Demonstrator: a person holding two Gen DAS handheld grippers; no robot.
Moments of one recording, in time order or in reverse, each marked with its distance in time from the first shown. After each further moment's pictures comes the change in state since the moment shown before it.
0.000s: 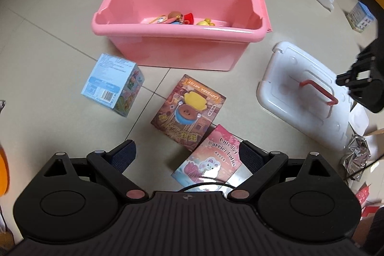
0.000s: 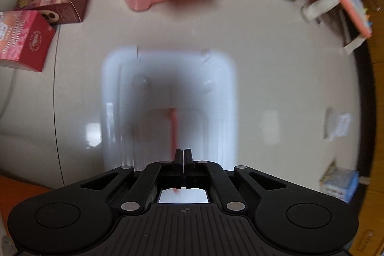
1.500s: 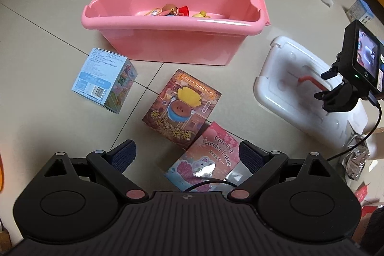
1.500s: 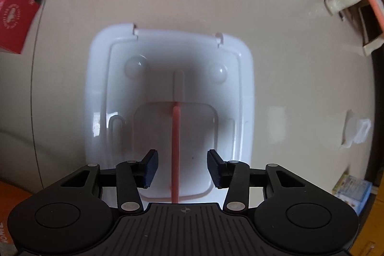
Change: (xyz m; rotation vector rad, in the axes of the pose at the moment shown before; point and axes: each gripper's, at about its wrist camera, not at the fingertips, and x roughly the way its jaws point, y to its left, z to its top) left arm 0.016 -0.008 0.004 0.005 0.032 -0.013; right arm 0.075 -0.007 0.026 -0.033 0.079 0.056
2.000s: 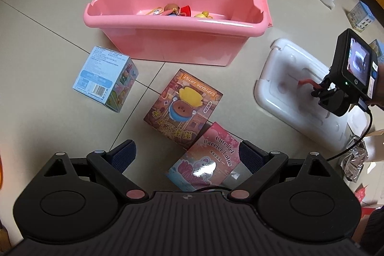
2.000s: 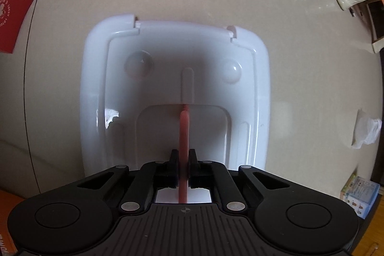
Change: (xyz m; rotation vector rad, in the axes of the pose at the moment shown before) left arm -0.003 0.004 0.001 -0.016 -0.001 -0.012; right arm 0.016 0.015 0.004 -0.004 0.016 0.006
